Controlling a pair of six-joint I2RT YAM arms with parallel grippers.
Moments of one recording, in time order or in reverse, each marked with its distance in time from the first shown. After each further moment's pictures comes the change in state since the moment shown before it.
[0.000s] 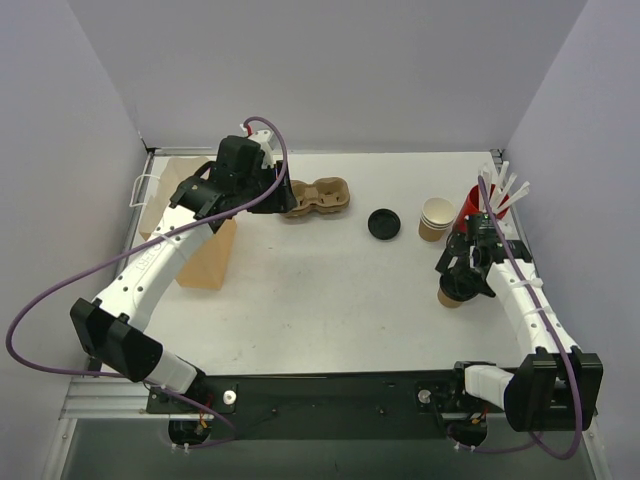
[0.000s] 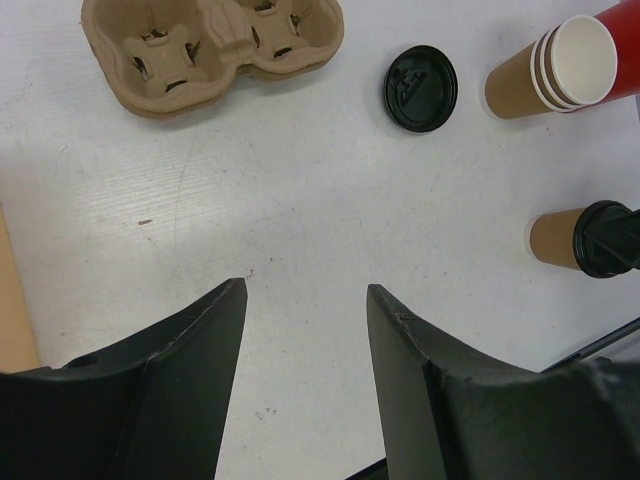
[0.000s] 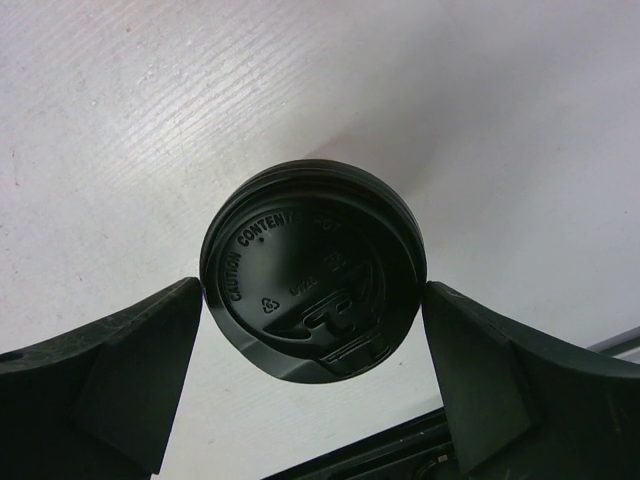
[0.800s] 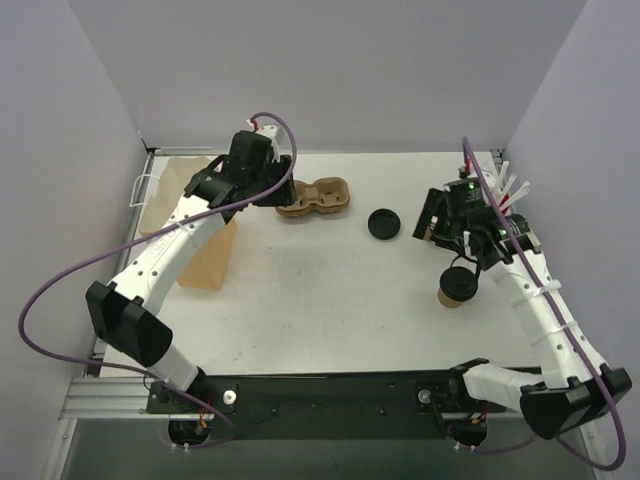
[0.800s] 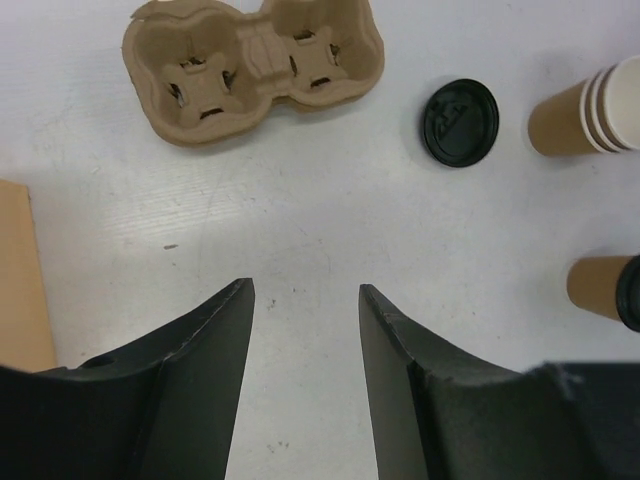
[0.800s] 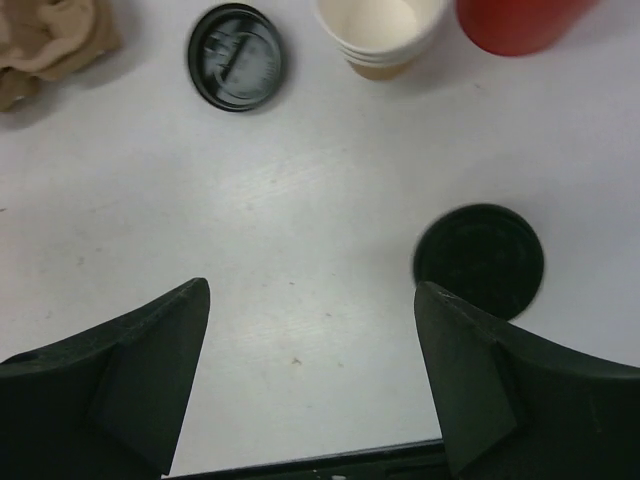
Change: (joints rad) left arm -0.006 0.059 0.033 0.014 -0.054 -0.002; right arm 0.269 -0.042 0.380 -0.162 0.063 0.047
